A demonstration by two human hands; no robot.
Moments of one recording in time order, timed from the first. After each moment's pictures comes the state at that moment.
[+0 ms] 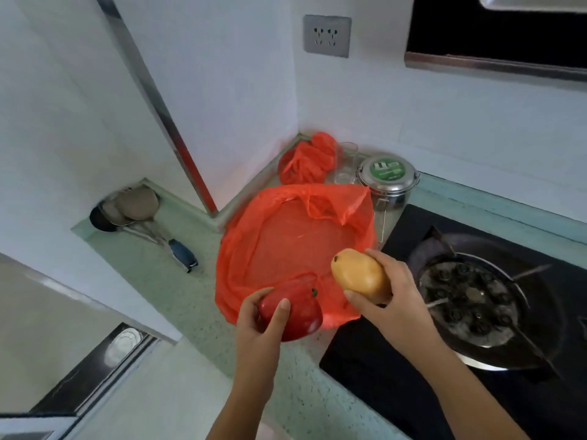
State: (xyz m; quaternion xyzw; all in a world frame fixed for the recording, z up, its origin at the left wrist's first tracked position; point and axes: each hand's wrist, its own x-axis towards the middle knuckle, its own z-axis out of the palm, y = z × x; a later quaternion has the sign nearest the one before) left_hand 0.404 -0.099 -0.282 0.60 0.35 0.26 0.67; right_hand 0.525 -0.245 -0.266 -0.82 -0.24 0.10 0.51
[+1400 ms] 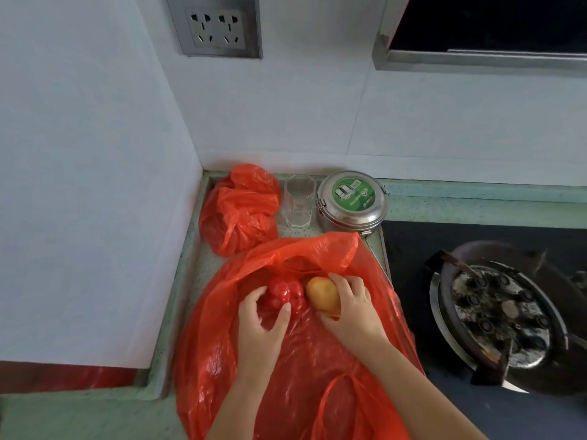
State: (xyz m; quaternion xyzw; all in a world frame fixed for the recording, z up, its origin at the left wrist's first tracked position) left_hand 0.639 0.086 -0.393 0.78 0.14 0.05 0.61; right_hand 0.662 -0.076 -0.364 -0.95 0.02 0.09 0.29
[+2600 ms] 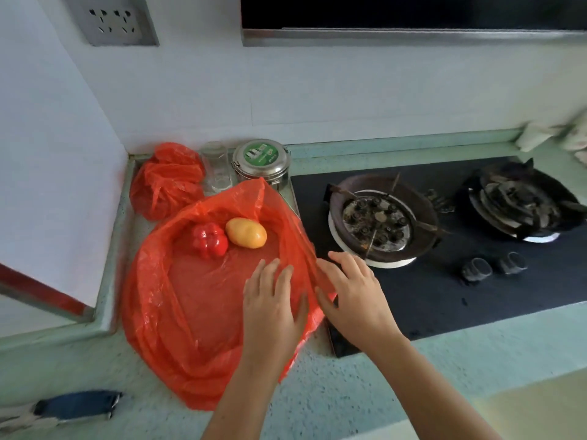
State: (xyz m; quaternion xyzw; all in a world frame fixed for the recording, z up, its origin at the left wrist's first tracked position) left_hand 0.499 -0.010 -0.326 0.92 -0.18 0.15 0.31; right_hand 0.479 -0.151 -0.290 -0.98 0.00 -0.12 0.17
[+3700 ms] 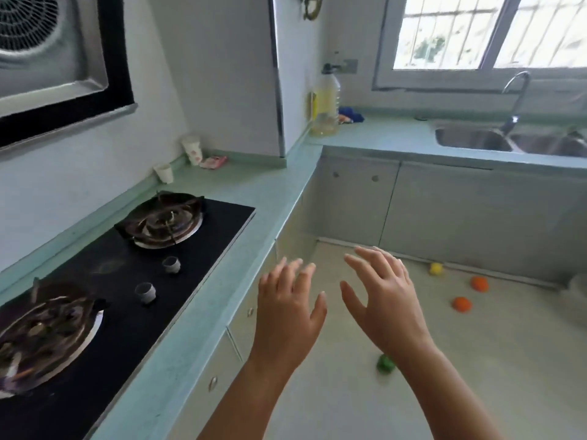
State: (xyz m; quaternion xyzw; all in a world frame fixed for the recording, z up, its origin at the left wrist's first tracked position) left_hand 0.147 -0.326 -0.217 0.65 -0.68 0.09 0.33; right_hand -0.001 -0.367 -0.200 -0.80 0.48 -0.36 0.02
